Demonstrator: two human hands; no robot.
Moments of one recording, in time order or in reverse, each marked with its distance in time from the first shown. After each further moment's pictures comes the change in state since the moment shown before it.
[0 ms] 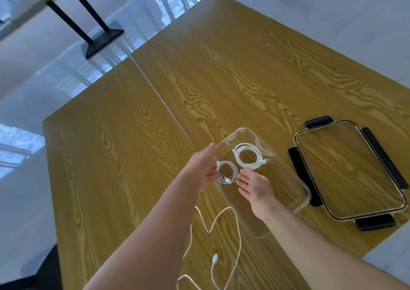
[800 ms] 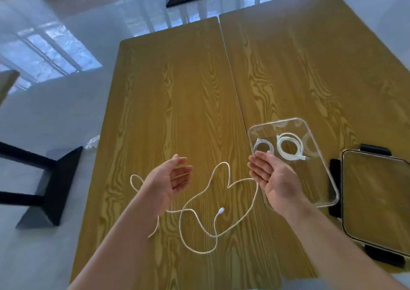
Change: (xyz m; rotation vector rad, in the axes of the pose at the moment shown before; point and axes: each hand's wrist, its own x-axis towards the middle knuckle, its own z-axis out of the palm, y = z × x) left_hand -0.115 -0.189 -0.121 -0.763 0.201 0.165; right_hand -0.089 0.007 0.015 -0.215 -0.324 -0.105
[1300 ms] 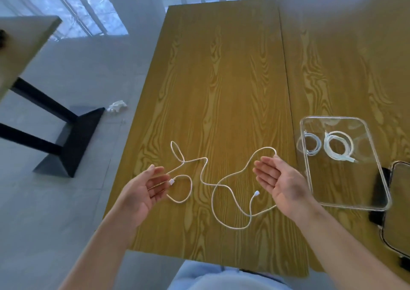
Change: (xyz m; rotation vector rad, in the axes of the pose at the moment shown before) left_hand -0.037 -0.057 -0.175 -0.237 0.199 -0.040; right_hand -0.030 0.070 0.063 -0.213 -0.067 0.144
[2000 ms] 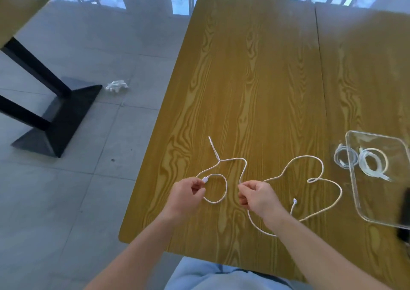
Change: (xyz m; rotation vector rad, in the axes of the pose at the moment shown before) left_hand 0.075 -0.044 -0.062 0.848 -0.136 0.418; right_hand 0.017 0.111 0.131 -0.877 0.072 0.031
